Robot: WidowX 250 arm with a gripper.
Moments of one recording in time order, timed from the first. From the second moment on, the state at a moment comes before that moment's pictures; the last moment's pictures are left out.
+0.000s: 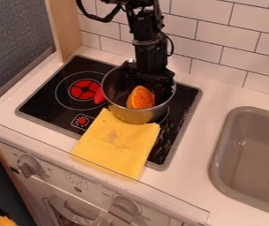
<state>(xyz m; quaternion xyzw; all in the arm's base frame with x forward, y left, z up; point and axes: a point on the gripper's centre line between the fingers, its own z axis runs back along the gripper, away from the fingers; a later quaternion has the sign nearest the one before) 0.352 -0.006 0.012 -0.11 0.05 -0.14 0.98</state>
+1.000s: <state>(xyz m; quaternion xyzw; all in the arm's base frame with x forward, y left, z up) 0.367 0.006 0.076 -0.11 -0.06 -0.15 0.98</state>
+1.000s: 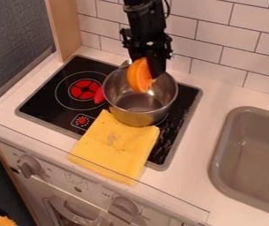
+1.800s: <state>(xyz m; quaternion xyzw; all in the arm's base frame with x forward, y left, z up) 0.330 0.172 0.083 -0.03 -0.12 -0.02 0.99</state>
